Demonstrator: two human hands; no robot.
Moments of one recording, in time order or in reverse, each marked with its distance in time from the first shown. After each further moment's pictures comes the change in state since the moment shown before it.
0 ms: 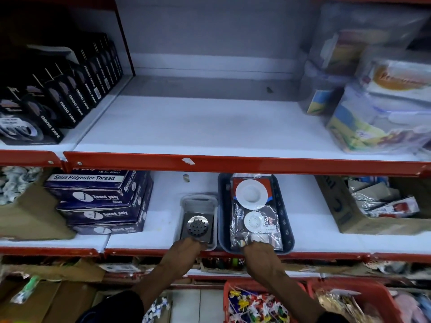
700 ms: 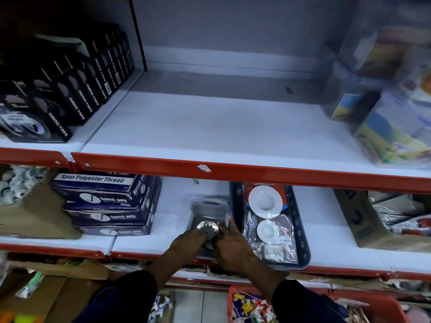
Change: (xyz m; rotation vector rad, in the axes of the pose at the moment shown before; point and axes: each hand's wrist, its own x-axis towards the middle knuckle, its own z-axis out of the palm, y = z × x) left_hand 0.041 -0.053 0.011 -0.046 -0.124 -0.097; right_hand 0.101 -0.054 0.009 -0.015 0.160 -0.445
